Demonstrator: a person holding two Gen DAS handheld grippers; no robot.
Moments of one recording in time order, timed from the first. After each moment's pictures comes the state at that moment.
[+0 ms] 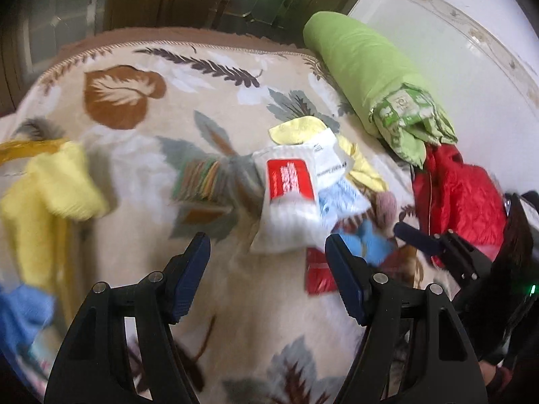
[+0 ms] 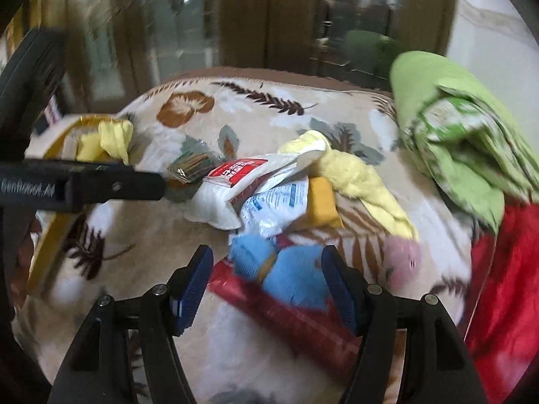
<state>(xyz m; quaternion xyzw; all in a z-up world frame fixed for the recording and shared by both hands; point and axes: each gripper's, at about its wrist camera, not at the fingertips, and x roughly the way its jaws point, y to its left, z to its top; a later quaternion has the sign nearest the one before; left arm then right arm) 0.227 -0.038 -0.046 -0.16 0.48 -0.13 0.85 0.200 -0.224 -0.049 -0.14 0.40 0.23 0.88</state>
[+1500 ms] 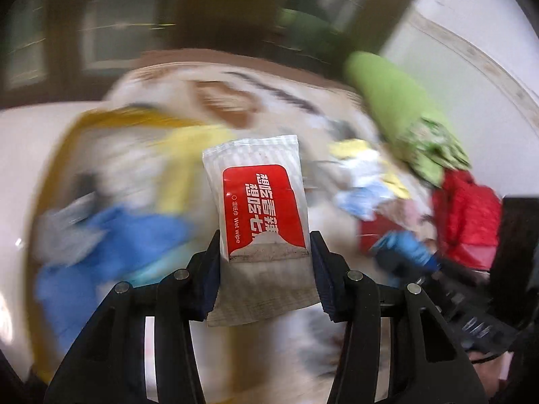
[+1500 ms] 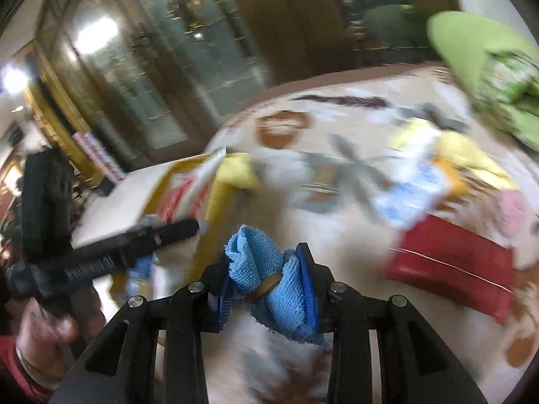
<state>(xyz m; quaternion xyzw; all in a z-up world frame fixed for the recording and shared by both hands) 0.106 0.074 -0.013 -0.18 0.44 -0.01 0.88 0.139 -0.156 -0.014 0.07 0.42 0.35 0.83</state>
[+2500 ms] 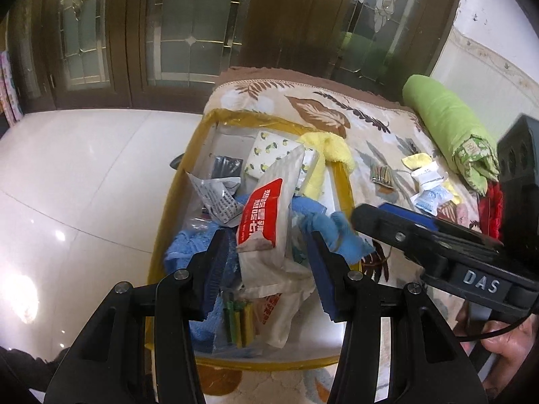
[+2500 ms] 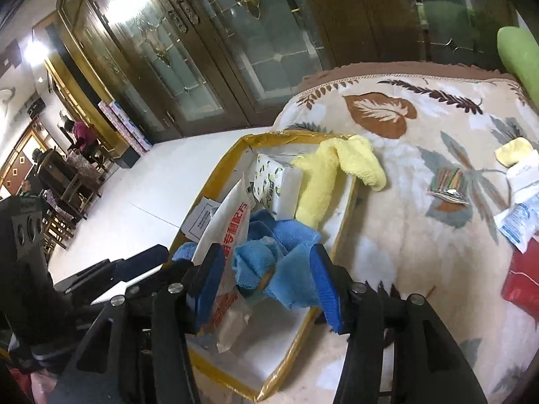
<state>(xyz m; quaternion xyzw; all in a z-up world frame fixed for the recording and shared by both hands) 0.032 0.137 -0.005 -0.14 0.41 0.09 0.90 0.121 -0.045 -0.019 0.04 0.44 0.40 0.81</state>
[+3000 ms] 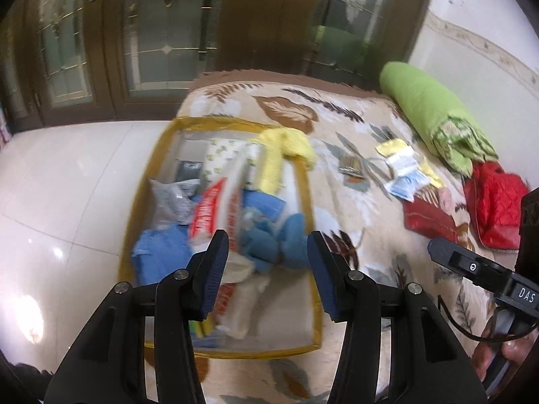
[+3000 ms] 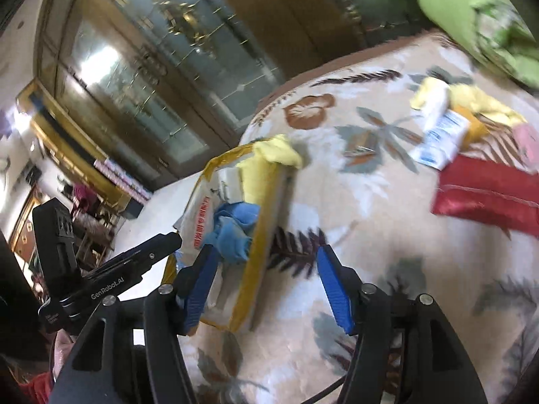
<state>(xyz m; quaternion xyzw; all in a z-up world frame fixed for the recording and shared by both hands) 0.039 0.089 0.003 -0.10 0.42 0.05 0.90 0.096 -0.166 -0.024 0.16 0.44 0.34 0.82</state>
